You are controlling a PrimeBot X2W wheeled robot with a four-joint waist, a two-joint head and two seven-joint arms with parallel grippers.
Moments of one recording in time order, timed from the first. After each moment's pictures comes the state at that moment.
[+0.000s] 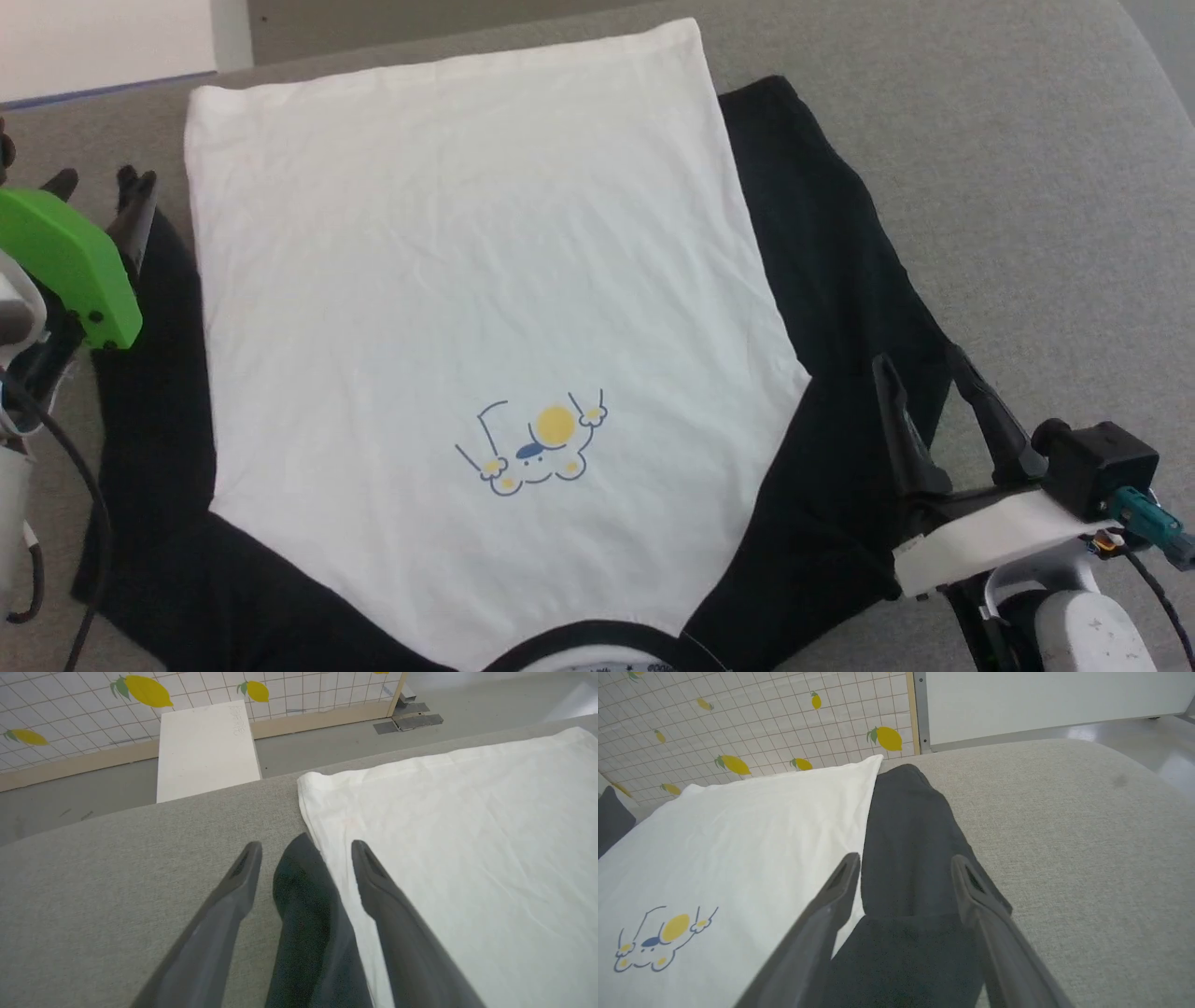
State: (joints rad) left arm -0.62 0.64 -0.18 0.28 -0.59 -0.07 0.41; right arm -0.04 -0.05 0.04 -0.05 0.23 0.13 -0.04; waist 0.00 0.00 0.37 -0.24
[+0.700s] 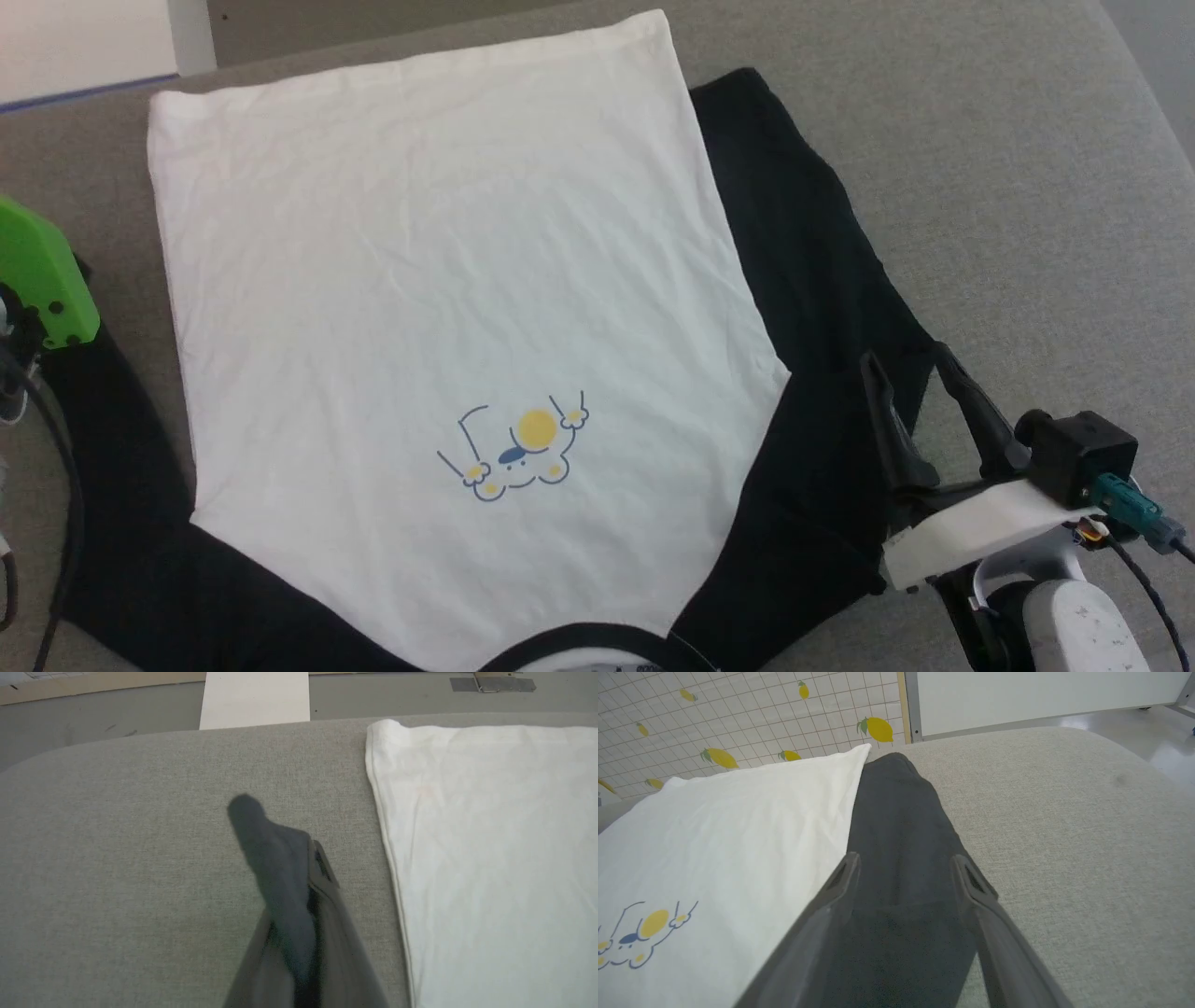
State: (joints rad) left arm -0.62 0.66 -0.17 0.29 -0.58 0.17 0.61; right arm -0.08 -0.05 0.05 0.00 0.23 0.13 -0.05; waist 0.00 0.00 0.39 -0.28
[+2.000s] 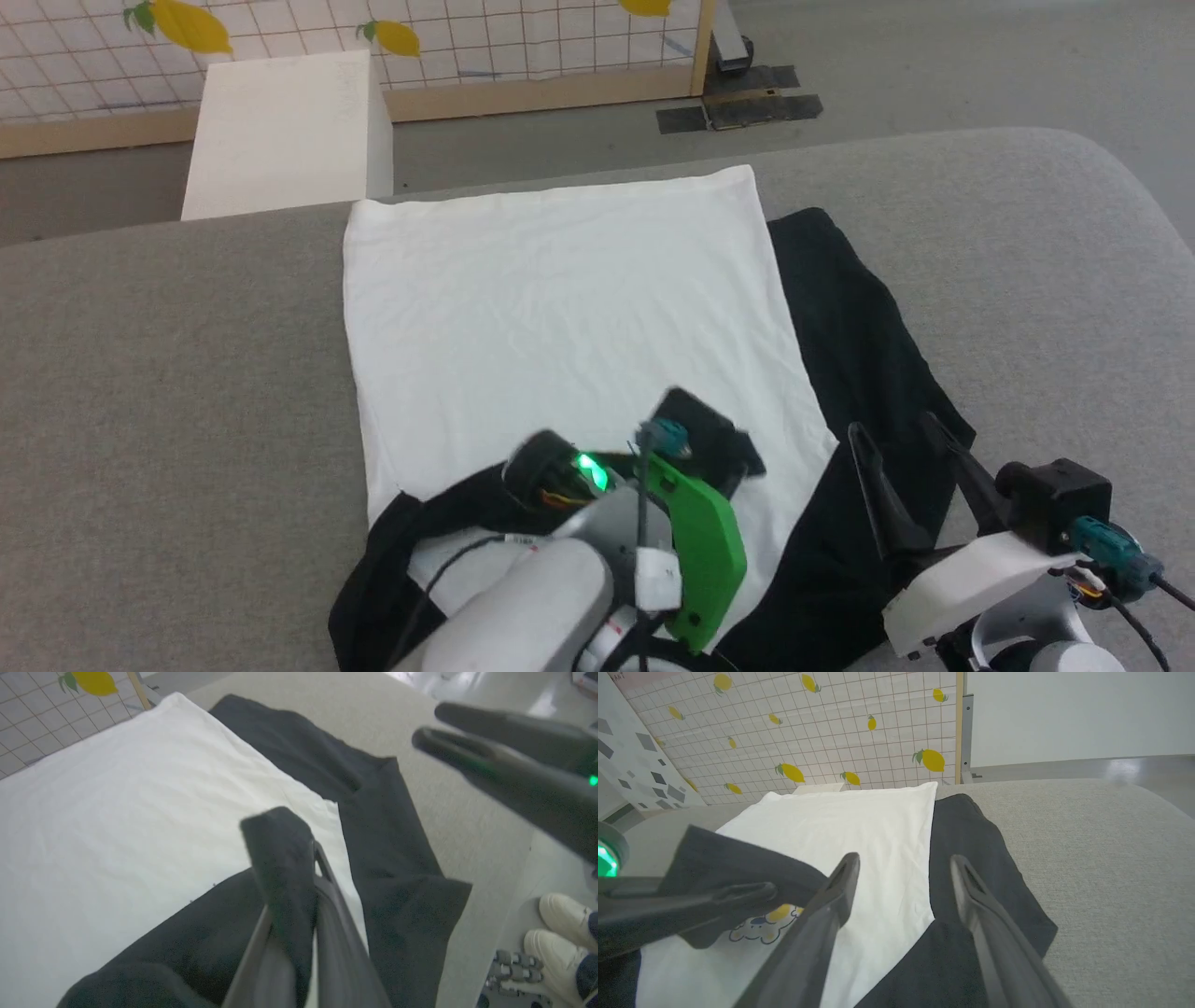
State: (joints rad) left arm -0.46 0.12 -0.83 0.14 -0.48 0.06 0.40; right arm 0.05 -0.05 0.06 -0.10 0.19 0.13 0.09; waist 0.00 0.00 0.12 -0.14
